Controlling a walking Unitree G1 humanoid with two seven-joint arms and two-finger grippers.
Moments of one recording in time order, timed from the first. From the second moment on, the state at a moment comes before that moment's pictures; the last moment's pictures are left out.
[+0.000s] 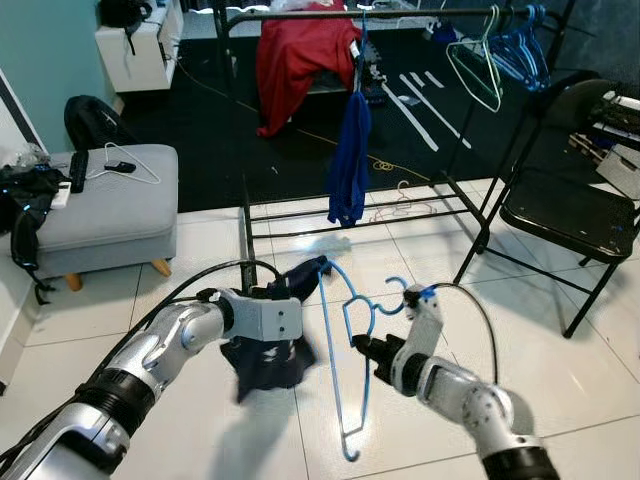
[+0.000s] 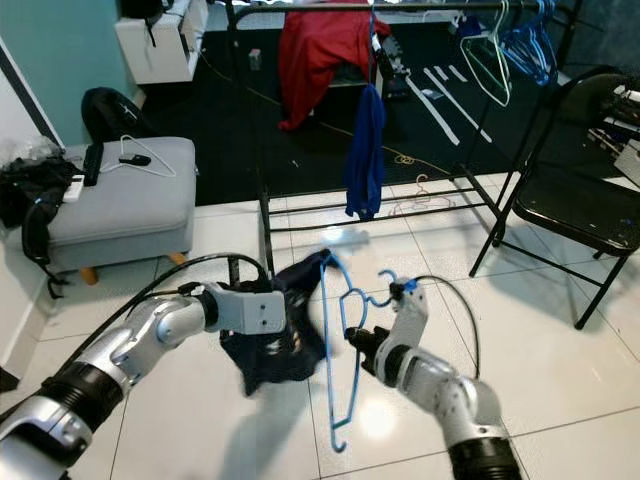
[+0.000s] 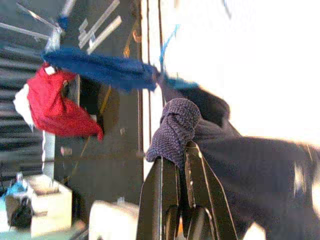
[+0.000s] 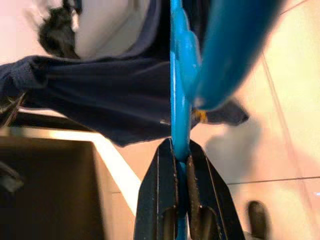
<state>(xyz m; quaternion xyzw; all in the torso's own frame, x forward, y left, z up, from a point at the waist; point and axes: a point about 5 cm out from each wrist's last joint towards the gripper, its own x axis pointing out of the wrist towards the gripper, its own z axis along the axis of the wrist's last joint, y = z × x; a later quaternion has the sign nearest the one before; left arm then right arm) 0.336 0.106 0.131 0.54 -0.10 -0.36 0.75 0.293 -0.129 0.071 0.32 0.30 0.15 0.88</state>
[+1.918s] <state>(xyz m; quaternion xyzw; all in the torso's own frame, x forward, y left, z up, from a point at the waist) 0.320 0.102 0.180 0.36 -0.18 -0.41 0.82 0.291 -0.187 0.069 0.51 0.27 0.02 0.81</state>
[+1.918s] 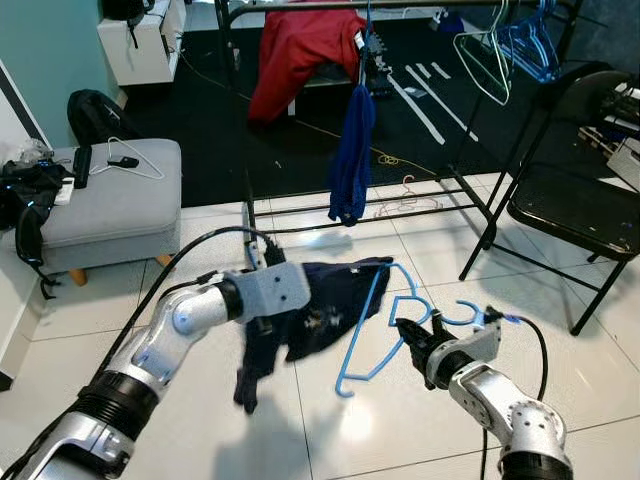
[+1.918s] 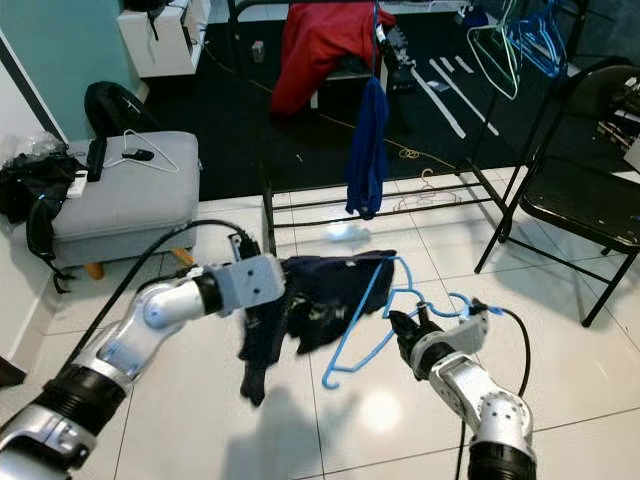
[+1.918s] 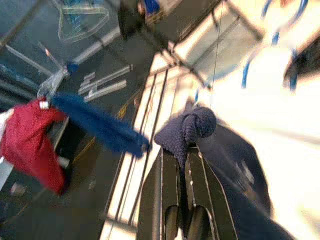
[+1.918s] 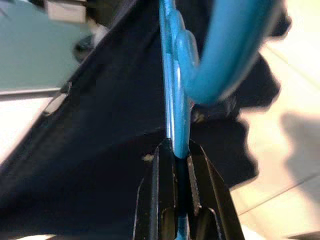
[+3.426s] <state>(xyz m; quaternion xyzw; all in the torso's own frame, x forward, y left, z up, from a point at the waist) 0.316 0.082 0.137 0.42 0.00 -0.40 0.81 0.235 -0.165 0.016 -0.04 0.50 0.32 0.81</state>
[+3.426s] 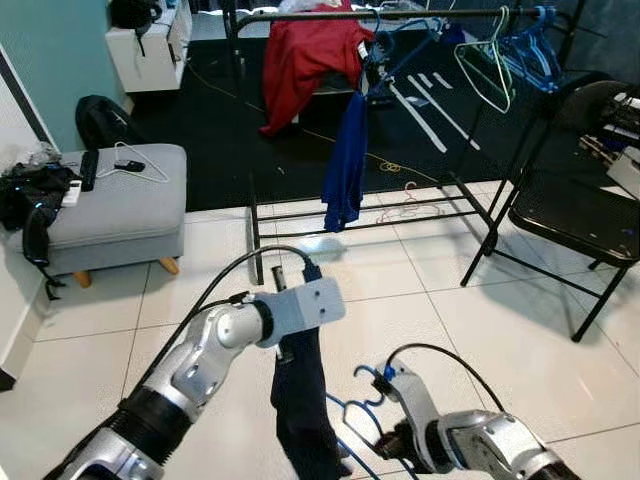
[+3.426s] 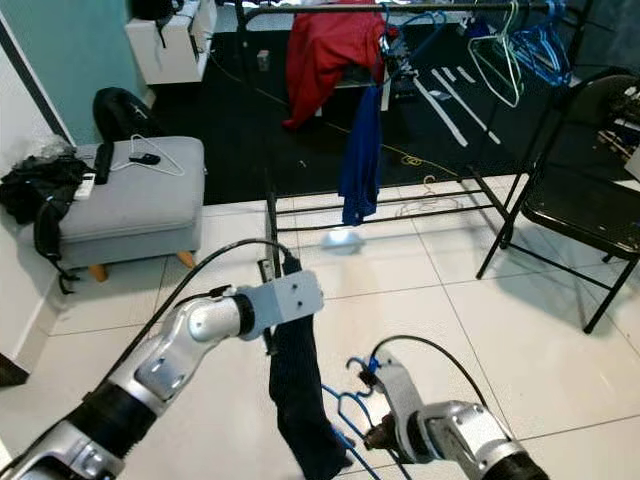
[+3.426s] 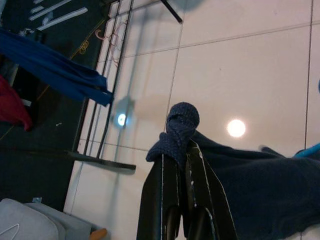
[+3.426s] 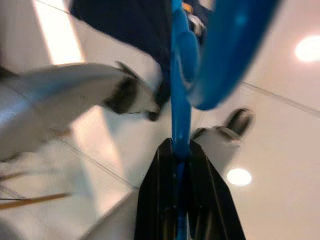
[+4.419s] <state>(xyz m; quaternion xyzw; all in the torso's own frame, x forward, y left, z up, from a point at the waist) 0.323 0.115 0.118 0.36 0.08 -0.35 0.86 0.280 -0.187 0.059 0.29 0.31 0.13 0.90</state>
